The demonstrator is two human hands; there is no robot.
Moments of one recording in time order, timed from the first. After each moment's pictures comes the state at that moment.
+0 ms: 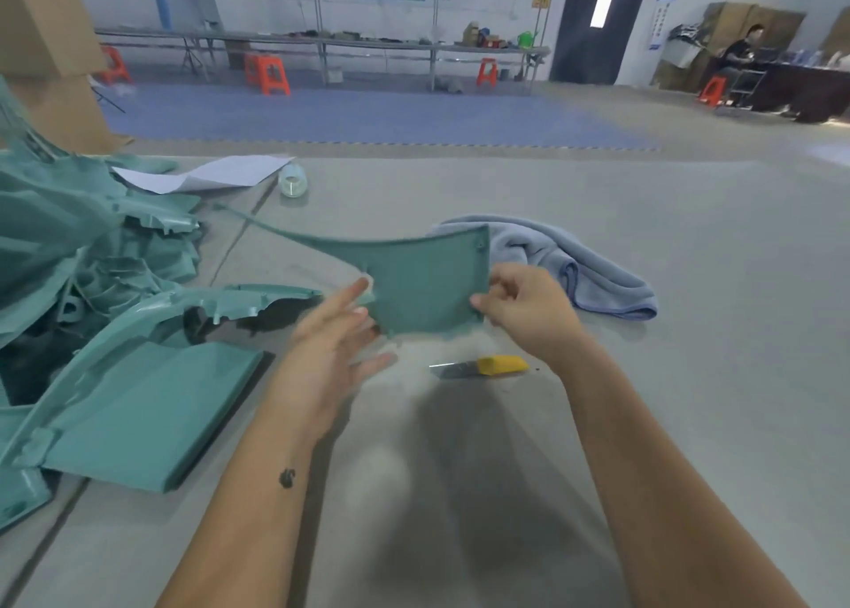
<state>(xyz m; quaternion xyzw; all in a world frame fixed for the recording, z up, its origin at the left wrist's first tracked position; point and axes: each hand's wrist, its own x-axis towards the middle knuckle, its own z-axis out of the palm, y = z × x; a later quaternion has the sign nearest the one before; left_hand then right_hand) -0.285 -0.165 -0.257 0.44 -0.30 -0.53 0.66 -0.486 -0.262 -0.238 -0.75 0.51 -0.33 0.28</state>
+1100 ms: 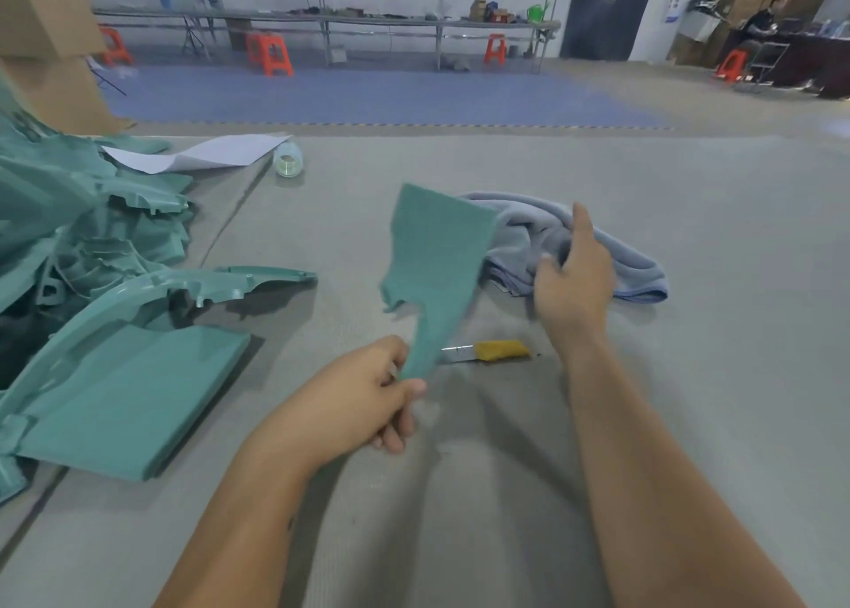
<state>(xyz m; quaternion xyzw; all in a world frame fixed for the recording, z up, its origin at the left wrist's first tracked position) -0.309 -0.141 -0.262 0.63 -0.57 -0.43 0.30 -0.507 -0.300 -0.270 -0.62 0.59 -0.50 0.14</state>
